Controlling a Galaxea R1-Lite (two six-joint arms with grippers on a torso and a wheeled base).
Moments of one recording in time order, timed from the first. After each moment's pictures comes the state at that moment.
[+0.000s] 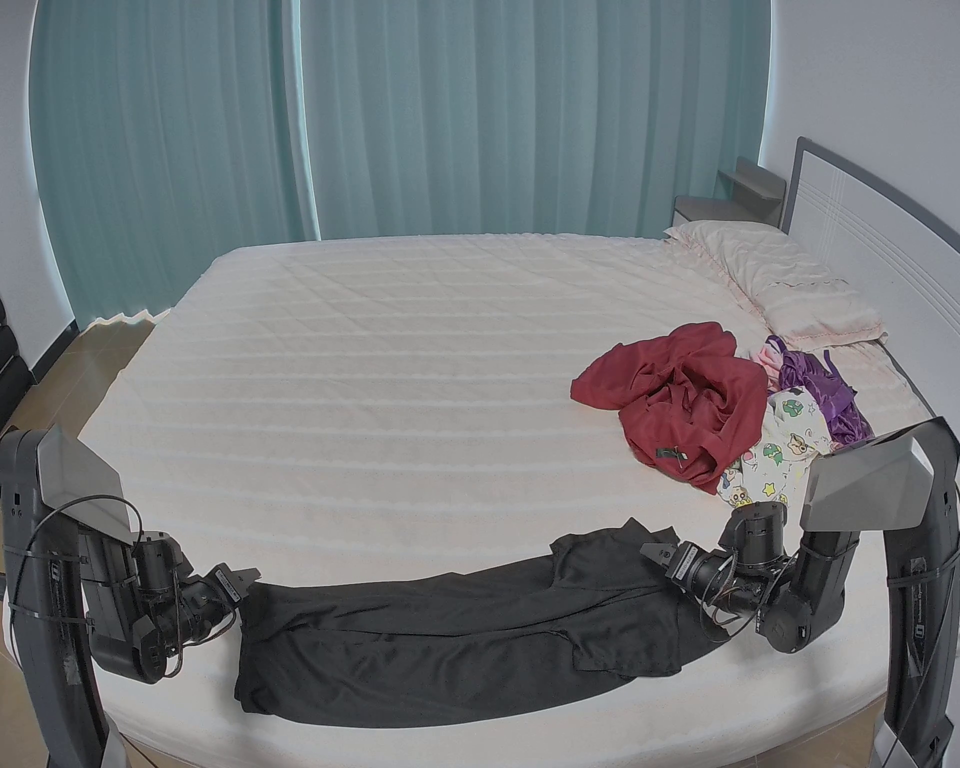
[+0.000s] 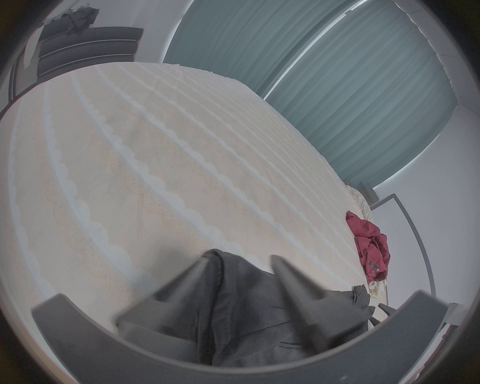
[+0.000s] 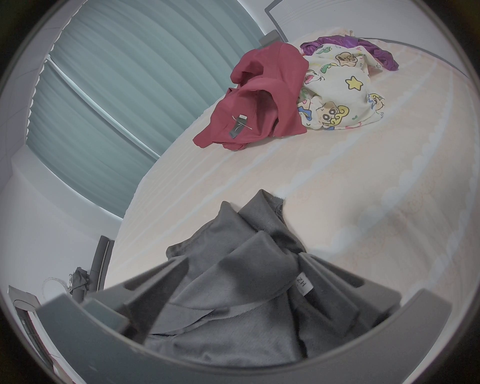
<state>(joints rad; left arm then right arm) 0.13 2.43 -0.27 -1.55 -0.22 -0.64 0.27 2.44 -0.55 -1.31 0.02 0.73</state>
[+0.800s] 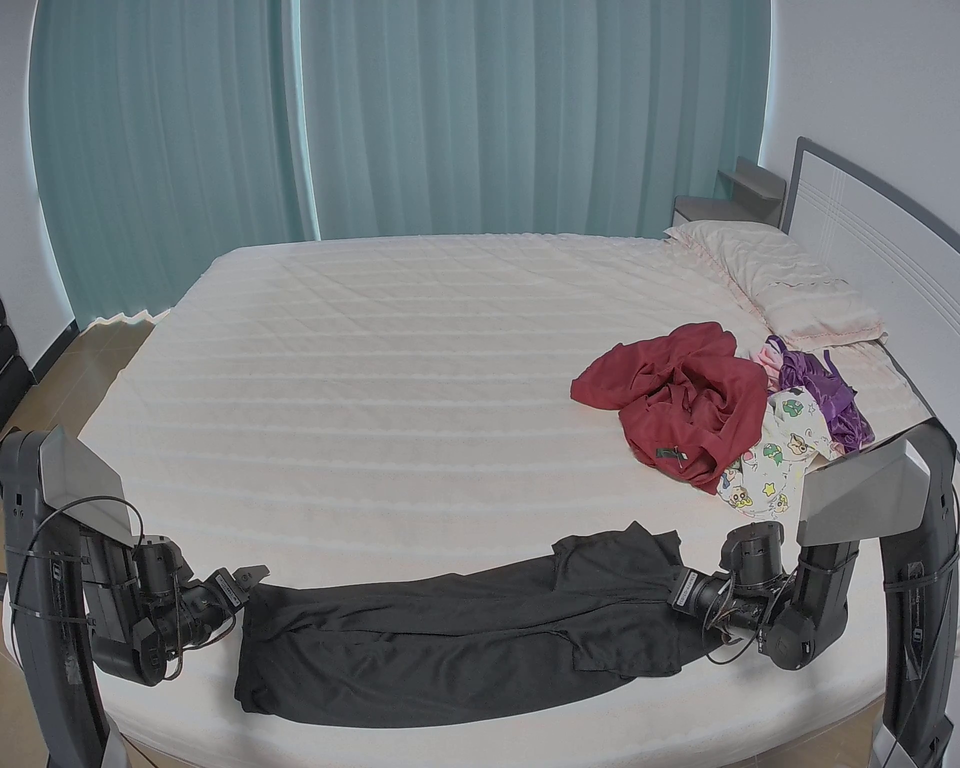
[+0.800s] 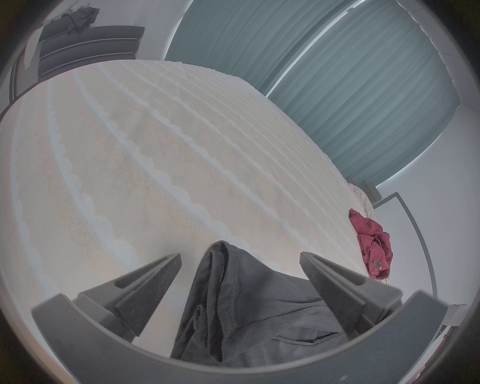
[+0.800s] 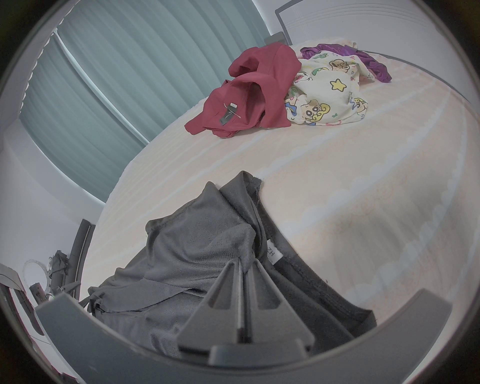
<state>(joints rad) 0.13 2.44 -0.26 -1.55 -0.22 -0.63 0.30 2.44 -0.46 -1.32 -0.07 0.65</state>
